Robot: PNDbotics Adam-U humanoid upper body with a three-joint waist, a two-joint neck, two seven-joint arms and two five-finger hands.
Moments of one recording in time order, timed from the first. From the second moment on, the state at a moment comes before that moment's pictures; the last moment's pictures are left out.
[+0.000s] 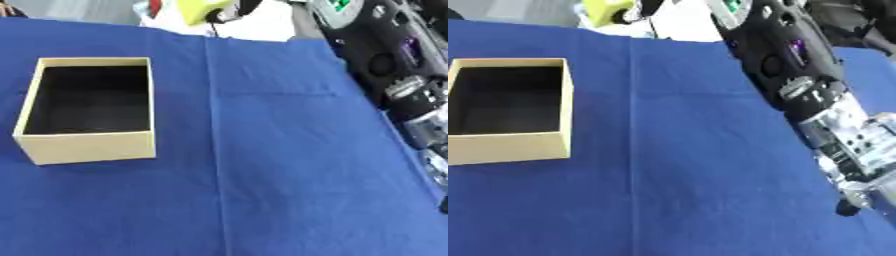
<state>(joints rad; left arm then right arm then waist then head) -0.39 0.52 0.09 -1.98 0.07 -0.08 0.51 -1.29 -0.43 0.30 -1.12 0.60 -0.22 0.51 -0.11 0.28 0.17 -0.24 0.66</state>
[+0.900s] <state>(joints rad) -0.41 0.50 0.08 -1.98 0.07 -0.09 0.50 -1.29 -0.22 0.30 -1.09 0.61 -0.20 0.47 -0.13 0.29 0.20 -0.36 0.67</state>
